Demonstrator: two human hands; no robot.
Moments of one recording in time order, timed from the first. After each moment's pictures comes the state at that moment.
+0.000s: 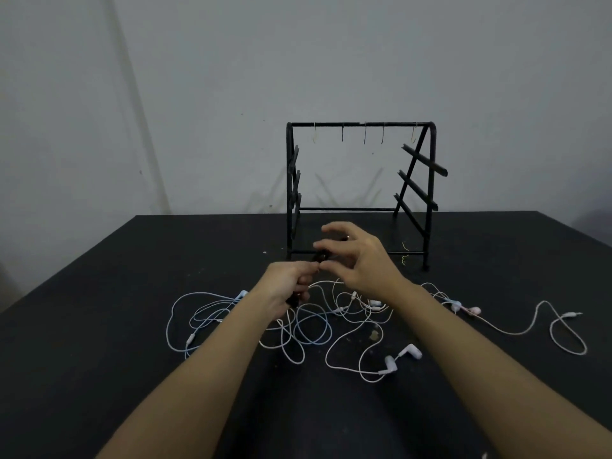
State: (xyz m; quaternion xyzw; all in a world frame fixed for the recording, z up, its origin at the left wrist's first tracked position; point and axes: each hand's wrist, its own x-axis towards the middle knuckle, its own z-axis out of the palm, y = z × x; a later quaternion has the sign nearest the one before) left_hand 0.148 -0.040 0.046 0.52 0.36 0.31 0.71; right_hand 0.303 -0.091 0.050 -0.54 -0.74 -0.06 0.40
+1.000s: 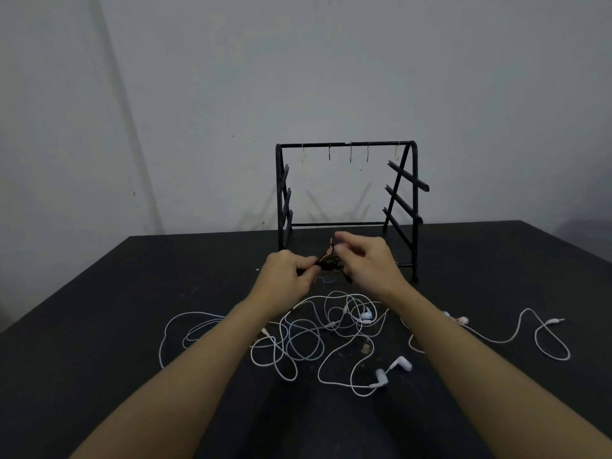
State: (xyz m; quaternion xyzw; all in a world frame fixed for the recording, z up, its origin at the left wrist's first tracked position) left_hand 0.151 -0.044 0.077 0.87 0.29 0.35 0.22; right_hand 0.303 -0.102 0.075 -0.61 -0.52 0.16 0.57
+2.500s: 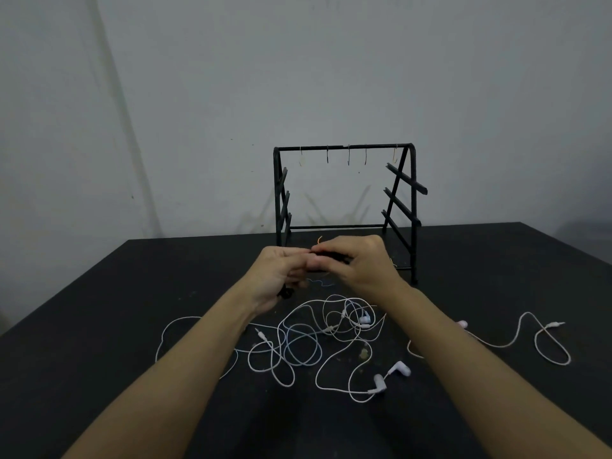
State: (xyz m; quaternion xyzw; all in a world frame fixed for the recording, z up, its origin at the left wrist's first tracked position) left_hand 0.147 -0.048 0.099 0.66 0.22 0.32 0.64; right_hand 0.296 -0.109 0.092 -0.47 -0.72 -0.09 0.51
